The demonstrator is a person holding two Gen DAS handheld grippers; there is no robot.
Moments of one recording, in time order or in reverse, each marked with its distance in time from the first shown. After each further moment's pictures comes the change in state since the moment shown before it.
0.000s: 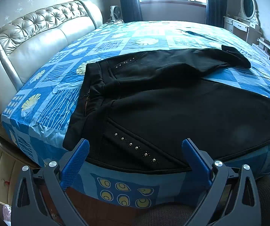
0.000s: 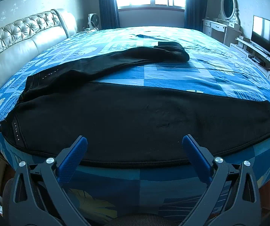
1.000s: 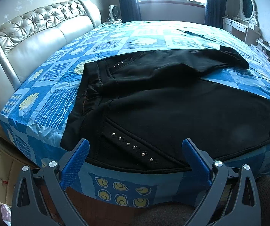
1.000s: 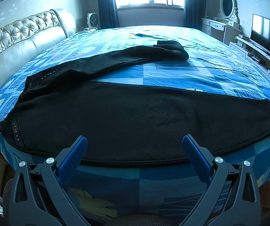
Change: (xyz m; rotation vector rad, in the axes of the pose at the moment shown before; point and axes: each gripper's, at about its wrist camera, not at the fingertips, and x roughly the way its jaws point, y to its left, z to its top) left arm -0.001 -0.002 0.001 -0.005 0.004 -0.021; right arm 0.002 -0.003 -0.002 0.008 0.007 -0.001
